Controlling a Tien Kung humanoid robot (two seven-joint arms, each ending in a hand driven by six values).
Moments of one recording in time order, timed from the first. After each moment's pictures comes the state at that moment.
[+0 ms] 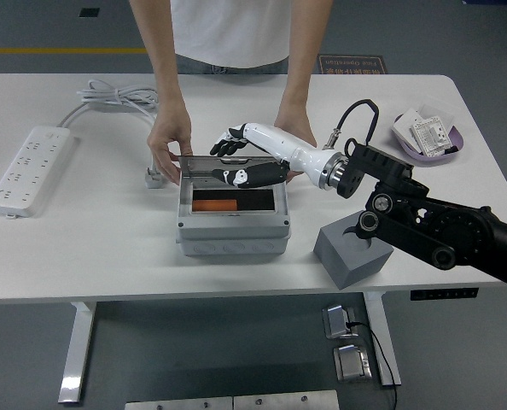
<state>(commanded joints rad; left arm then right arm) -0.01 0.30 -0.16 -0.18 -0.35 0.07 0.02 0.88 -0.35 0.41 1.24 -1.36 -0.09 0.11</state>
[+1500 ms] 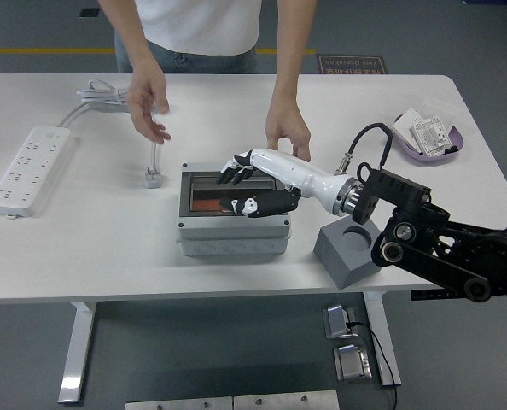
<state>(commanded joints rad) 0.00 0.30 -0.19 -0.18 -0.32 0.07 0.02 0.77 -0.46 0.46 1.42 -1.40 -0.08 0.06</state>
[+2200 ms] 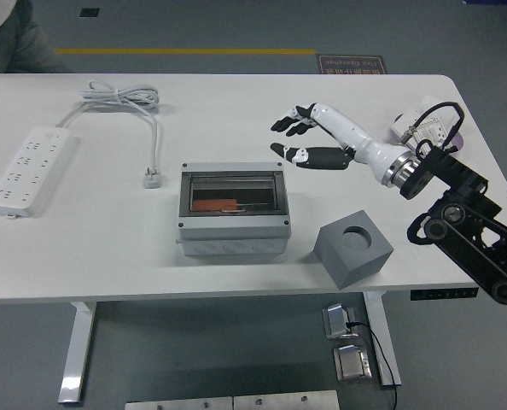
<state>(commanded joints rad) 0.09 0.23 -0.50 -0.18 -0.07 0.08 0.06 0.56 -0.41 0.96 1.39 -1.52 0.01 0.10</state>
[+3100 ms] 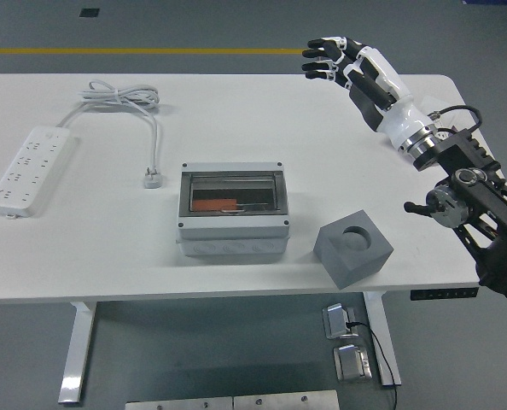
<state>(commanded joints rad) 0.12 0.19 -0.58 -0.18 -0.02 0.07 0.06 0.58 -0.39 1.00 1.24 -0.79 0.06 0.29</state>
